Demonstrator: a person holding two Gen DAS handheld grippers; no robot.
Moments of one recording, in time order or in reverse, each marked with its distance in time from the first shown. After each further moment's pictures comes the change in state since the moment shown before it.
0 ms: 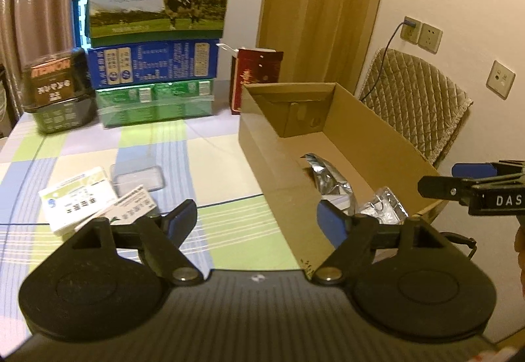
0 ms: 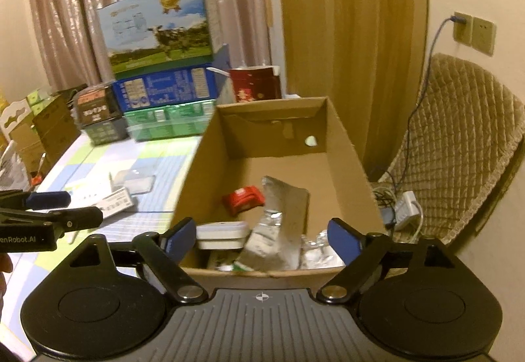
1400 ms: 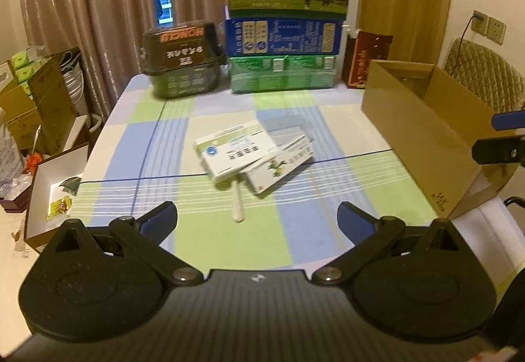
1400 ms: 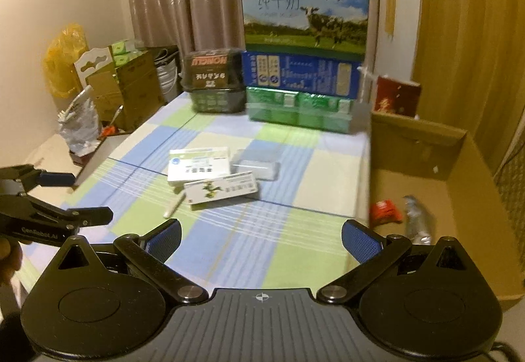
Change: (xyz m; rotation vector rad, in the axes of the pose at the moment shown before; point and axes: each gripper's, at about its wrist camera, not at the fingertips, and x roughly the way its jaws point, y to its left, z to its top) left arm -0.084 0.153 -0.054 -0.024 0.051 0.244; right arm 0.029 0.157 -0.005 -0.204 0.059 0.229
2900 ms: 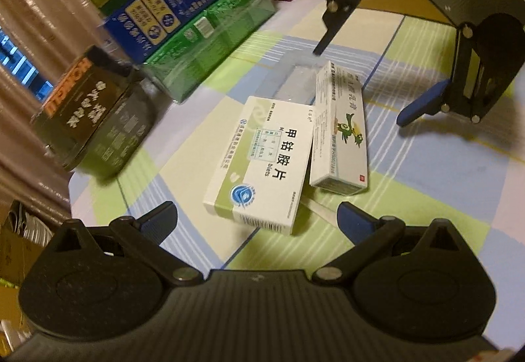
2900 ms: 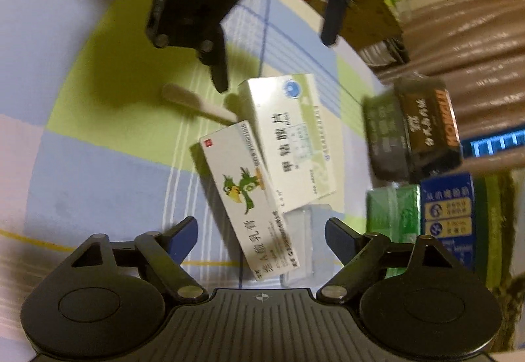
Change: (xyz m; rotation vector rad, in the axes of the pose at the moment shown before) left arm 0.196 0.049 0.031 0.760 0.069 -0.136; right arm 0.255 0.070 -0.035 -1.463 0.106 0.056
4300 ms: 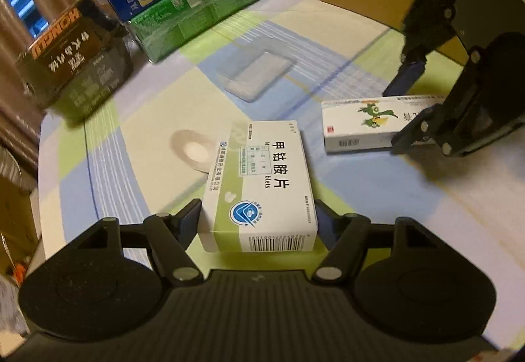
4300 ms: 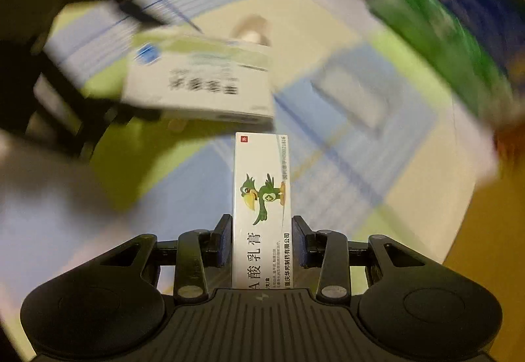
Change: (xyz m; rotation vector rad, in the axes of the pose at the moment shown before) left arm -0.028 -0.053 0.006 -0.230 0.098 -0.085; right arm -0.034 -0.038 -0.033 1.085 0.316 0.346
